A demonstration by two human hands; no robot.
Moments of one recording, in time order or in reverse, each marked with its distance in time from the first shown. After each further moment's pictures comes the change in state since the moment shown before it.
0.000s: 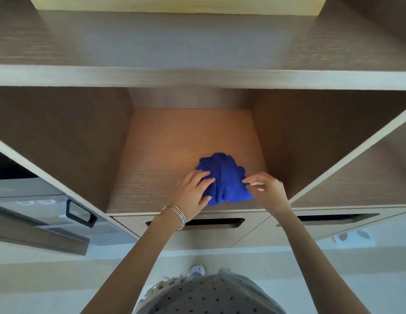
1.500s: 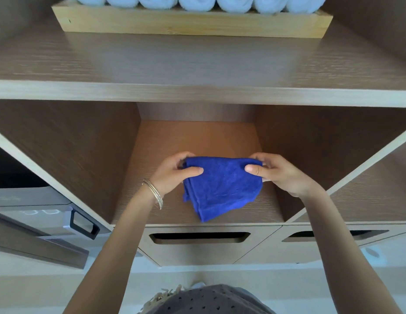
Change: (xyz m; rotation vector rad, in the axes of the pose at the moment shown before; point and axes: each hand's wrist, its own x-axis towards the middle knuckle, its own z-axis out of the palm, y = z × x) left_hand 0.012 -0.011 -0.111 -1.047 0.048 -0.254; right_hand 0.042 -0.074 -0.047 0.306 -0.529 -0.148
